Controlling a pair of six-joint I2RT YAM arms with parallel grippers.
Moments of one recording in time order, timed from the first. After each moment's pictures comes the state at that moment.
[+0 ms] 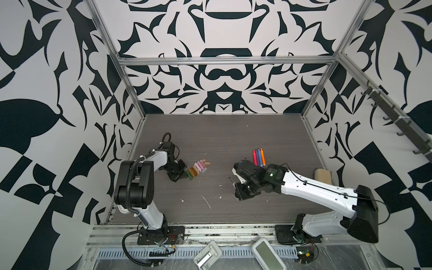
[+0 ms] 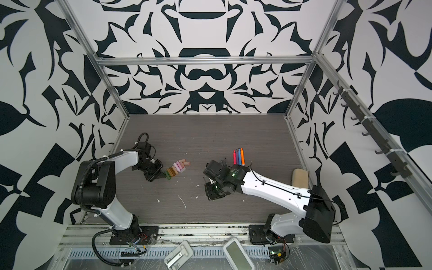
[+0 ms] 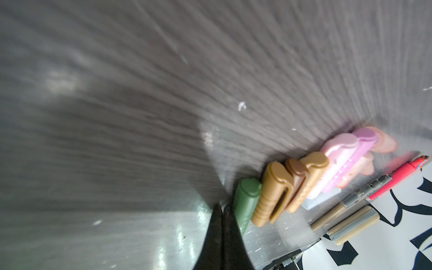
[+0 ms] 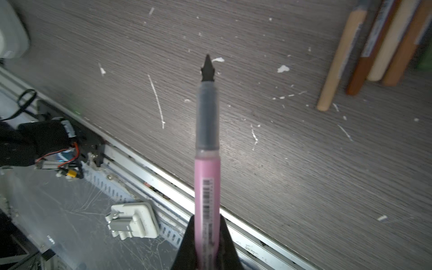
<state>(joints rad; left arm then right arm) -0.07 1.69 0.91 -0.70 0.45 -0.69 1.01 1.35 1.06 -0.91 -0.16 0.73</state>
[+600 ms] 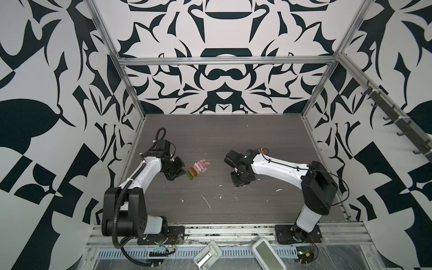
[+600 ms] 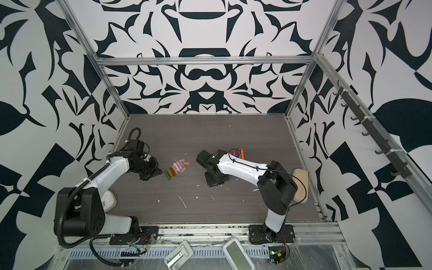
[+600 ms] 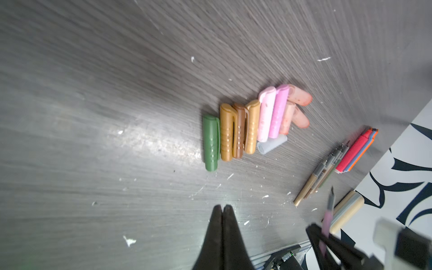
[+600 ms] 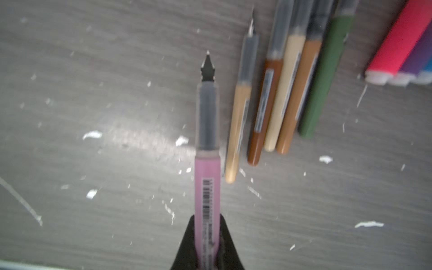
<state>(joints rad) -0.07 1.37 0.88 -0.81 0.43 -0.68 0.86 1.78 1.28 -1.00 0.05 0.60</state>
